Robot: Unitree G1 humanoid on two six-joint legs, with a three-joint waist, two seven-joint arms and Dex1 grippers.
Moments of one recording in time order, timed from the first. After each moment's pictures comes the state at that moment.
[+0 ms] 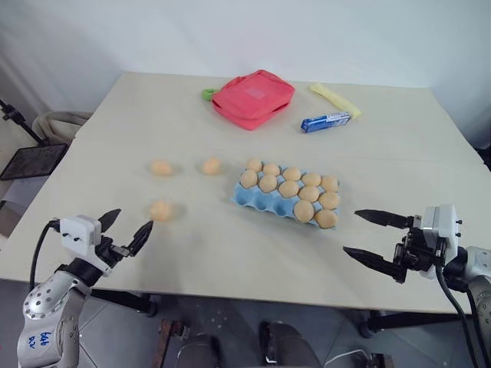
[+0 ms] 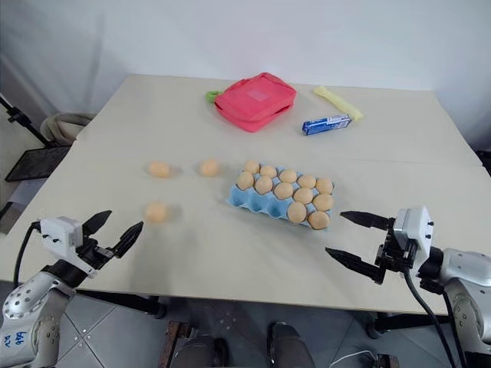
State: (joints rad) left arm 0.12 0.40 0.48 -0.25 -0.40 0.25 -0.53; right arm 0.08 -0.74 -0.36 -0.28 0.66 0.22 1.18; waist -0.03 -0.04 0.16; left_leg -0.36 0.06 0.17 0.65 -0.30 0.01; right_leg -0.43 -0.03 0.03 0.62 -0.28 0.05
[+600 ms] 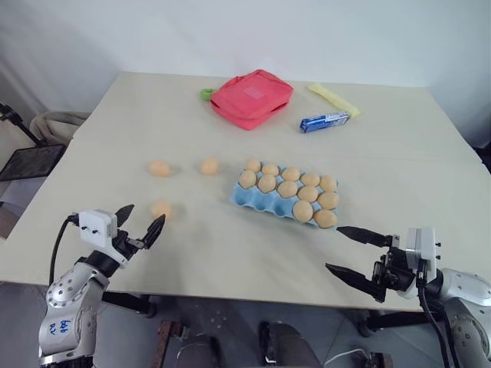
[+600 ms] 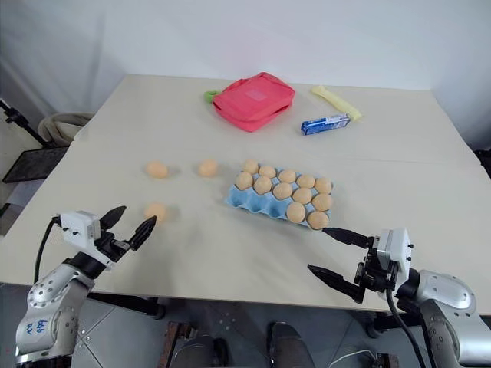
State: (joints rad) left arm 0.04 0.39 0.36 -0.17 -0.38 0.21 -0.48; right arm 0.17 -0.62 -0.28 -0.32 0.64 0.16 1.14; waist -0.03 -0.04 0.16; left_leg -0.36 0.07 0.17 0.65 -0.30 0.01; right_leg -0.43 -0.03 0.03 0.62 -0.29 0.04
